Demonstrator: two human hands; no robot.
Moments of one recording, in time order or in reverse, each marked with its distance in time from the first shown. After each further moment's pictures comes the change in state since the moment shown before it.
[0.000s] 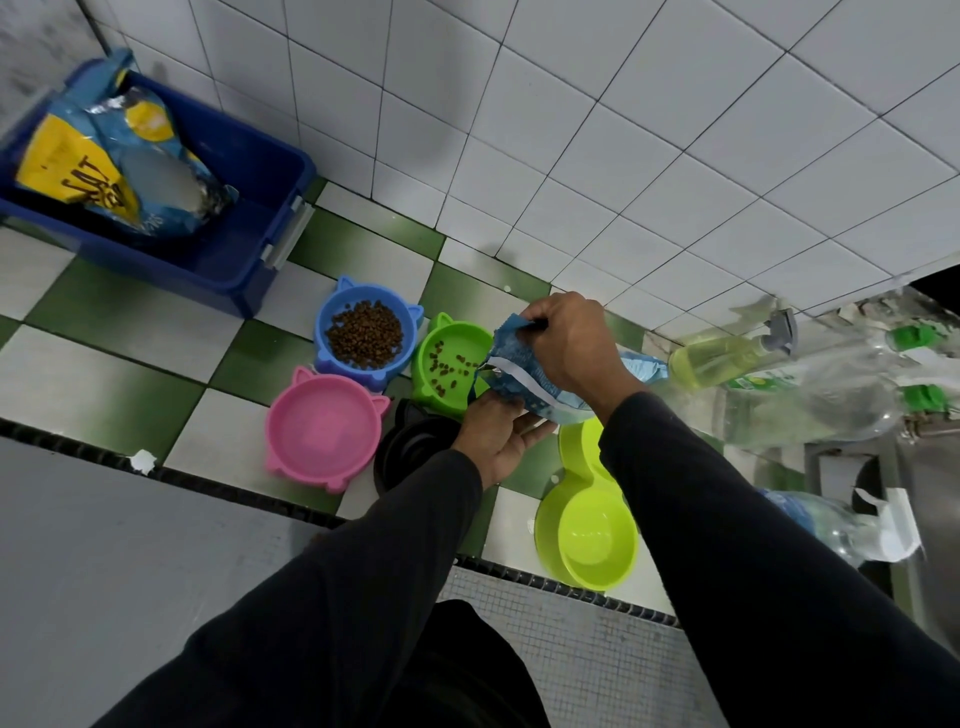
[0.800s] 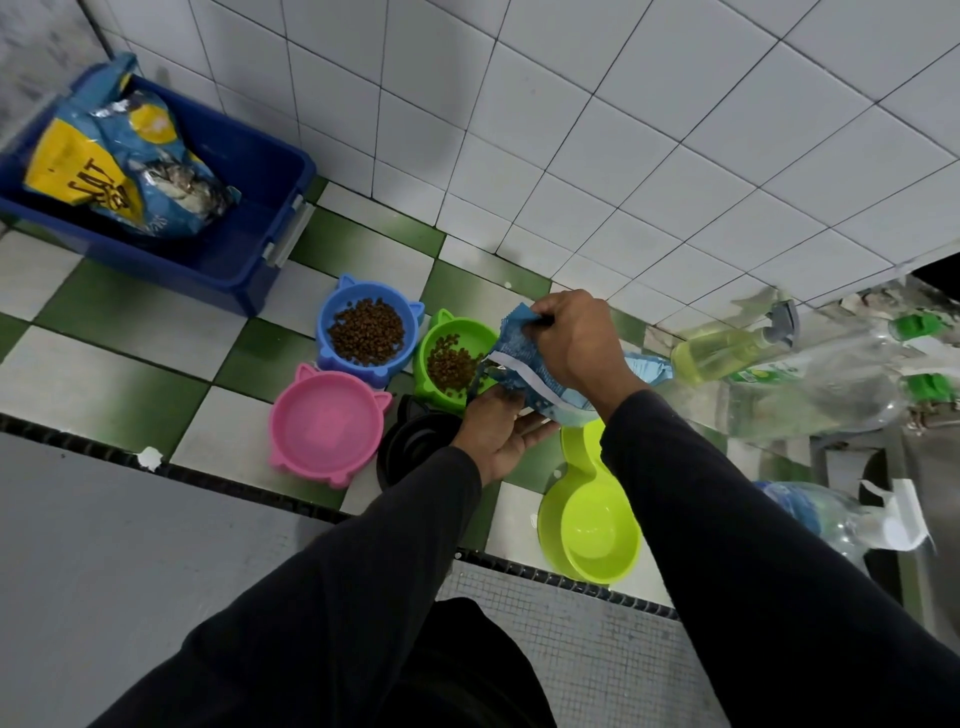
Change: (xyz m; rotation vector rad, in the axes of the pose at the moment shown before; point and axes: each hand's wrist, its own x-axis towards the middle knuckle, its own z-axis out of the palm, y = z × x) left_hand -0.006 -0.002 -0.001 0.023 0.010 -0.010; right_hand -0.008 0.005 0.001 0.075 0.055 0.031
